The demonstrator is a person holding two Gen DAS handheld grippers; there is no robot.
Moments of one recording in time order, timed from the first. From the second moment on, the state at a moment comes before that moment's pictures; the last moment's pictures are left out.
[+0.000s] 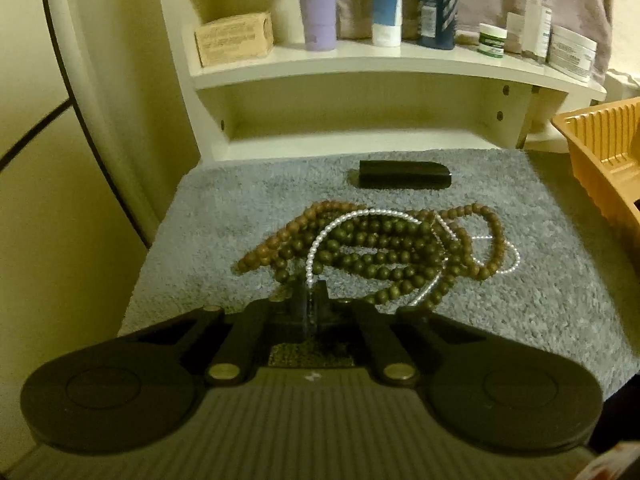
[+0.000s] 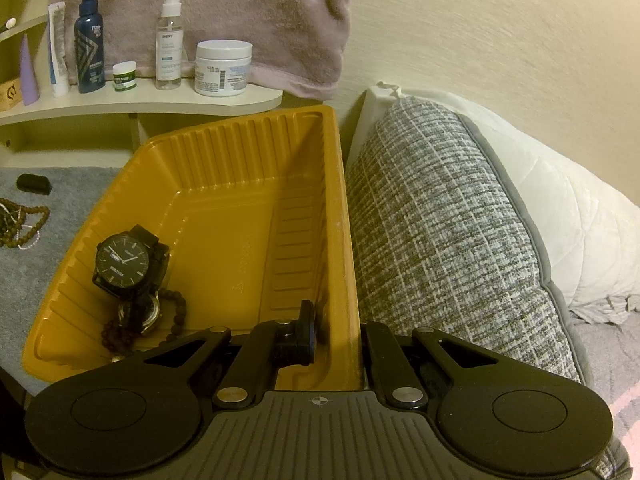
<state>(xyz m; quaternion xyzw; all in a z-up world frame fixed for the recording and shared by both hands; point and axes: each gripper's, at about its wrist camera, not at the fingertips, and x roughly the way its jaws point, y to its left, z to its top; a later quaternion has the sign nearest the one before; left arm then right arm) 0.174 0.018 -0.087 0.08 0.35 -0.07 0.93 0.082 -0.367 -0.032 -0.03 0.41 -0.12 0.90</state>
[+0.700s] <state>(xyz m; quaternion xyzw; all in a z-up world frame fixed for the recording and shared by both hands) 0.165 -0.010 0.041 0.10 0.18 -0.14 0.97 0.081 -0.365 -0.029 -0.03 0.40 -0.12 0.91</state>
